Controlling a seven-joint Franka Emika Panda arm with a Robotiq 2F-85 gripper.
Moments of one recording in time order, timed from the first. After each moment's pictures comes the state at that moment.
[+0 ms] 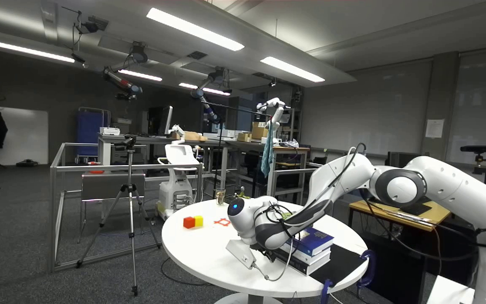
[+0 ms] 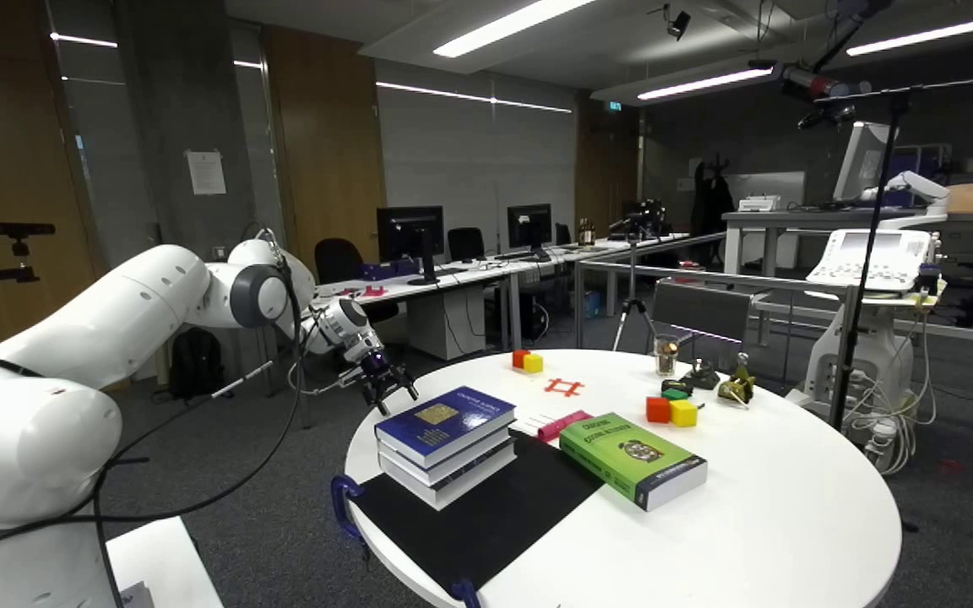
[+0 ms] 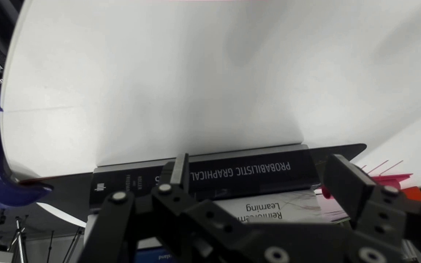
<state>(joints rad) 0.55 1.08 0.05 -1.07 -0.71 1.78 2.46</state>
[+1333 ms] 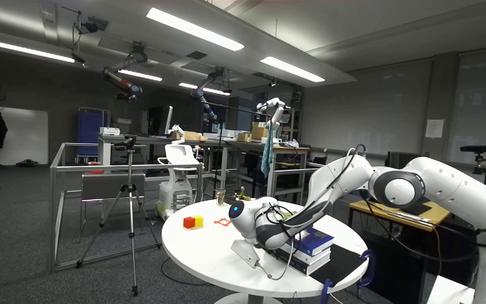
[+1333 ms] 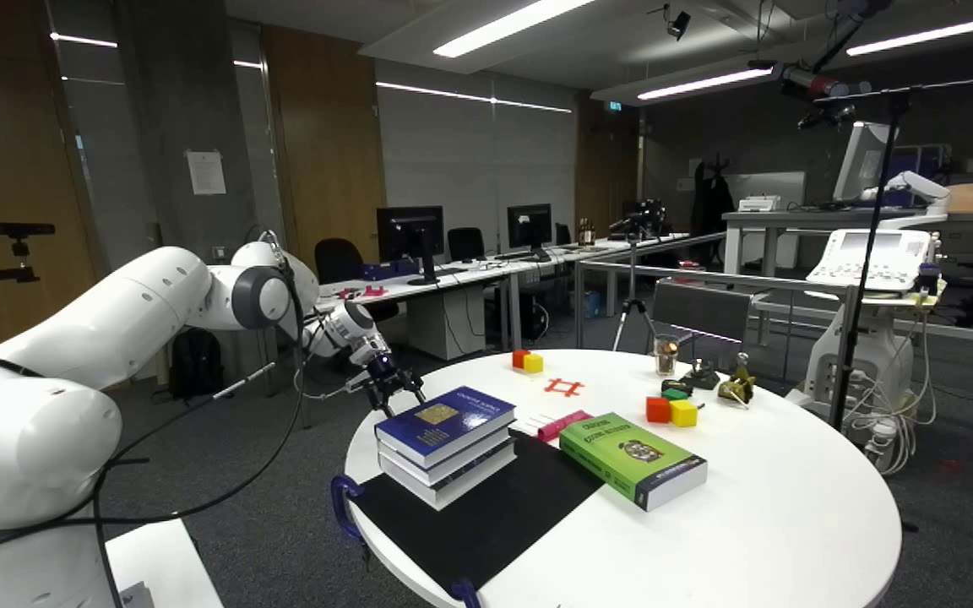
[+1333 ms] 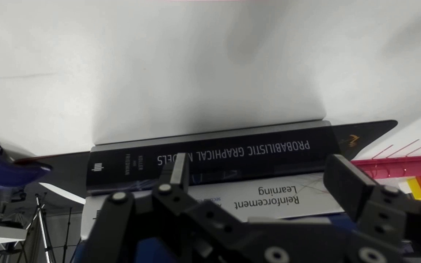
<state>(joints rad) 0.55 1.09 0.02 -1.07 -0.71 1.72 2.46</state>
